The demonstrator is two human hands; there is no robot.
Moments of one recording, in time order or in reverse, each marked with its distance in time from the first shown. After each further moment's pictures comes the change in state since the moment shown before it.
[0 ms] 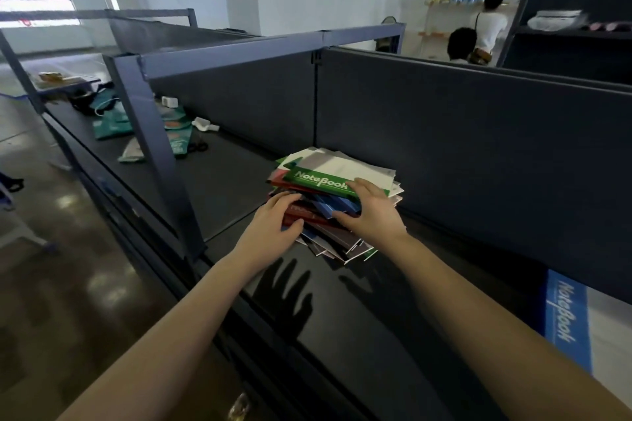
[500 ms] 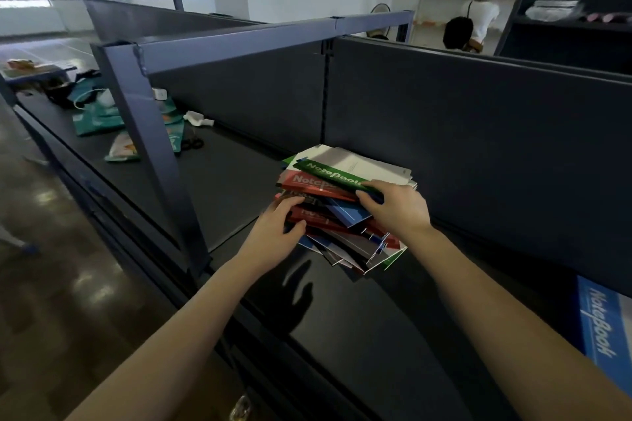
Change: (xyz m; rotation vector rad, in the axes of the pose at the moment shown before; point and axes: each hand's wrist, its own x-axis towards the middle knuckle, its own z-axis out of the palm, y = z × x) left_hand 0.023 -0.035 -0.003 -0.109 -0.014 -0.014; right_hand 0.031 0.001 0.003 -0.174 0.123 0.093
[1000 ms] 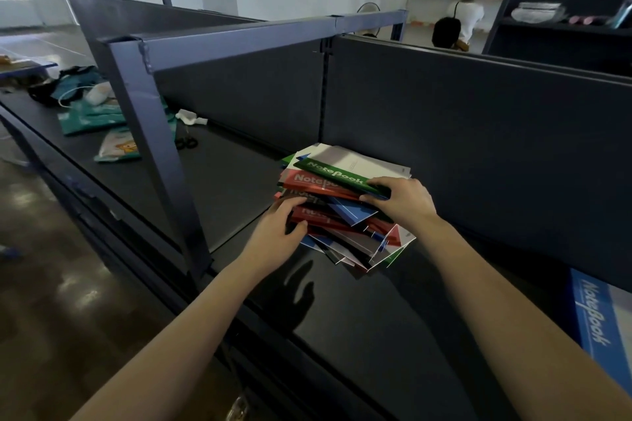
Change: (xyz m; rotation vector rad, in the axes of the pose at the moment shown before) left_hand -0.003 -0.003 -0.004 -0.091 -0.034 0.035; right_hand 0.008 0.006 -0.009 0.017 -0.097 0.051
